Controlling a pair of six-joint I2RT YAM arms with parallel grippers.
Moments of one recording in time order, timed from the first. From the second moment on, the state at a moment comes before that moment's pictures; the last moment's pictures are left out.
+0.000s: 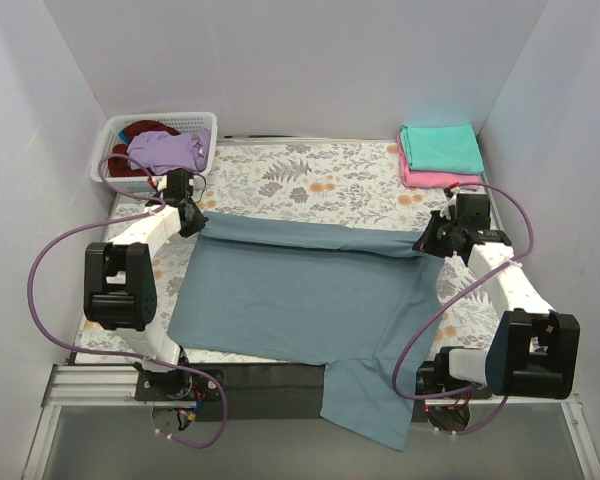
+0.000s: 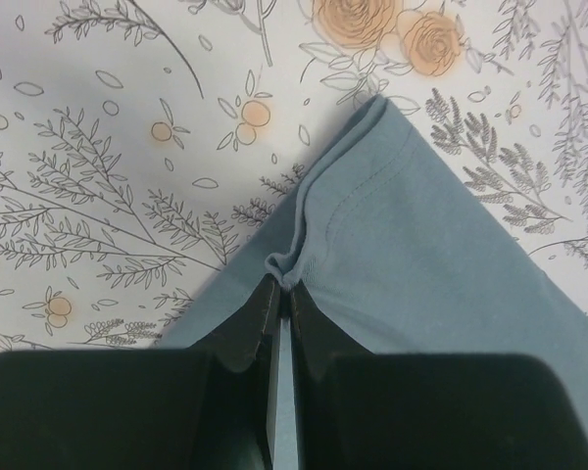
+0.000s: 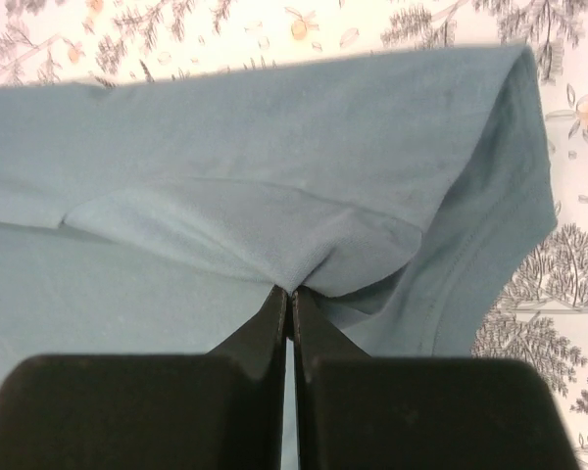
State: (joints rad) left arm -0.05 1.69 1.10 -0.39 -0.22 -0.60; right arm -0.02 1.24 0.80 -0.44 -0.28 0.29
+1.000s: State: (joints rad) left arm -0.05 2.16 1.60 -0.38 -0.08 -0.66; right arm -0.07 1.88 1.33 -0.32 -0.23 0.21
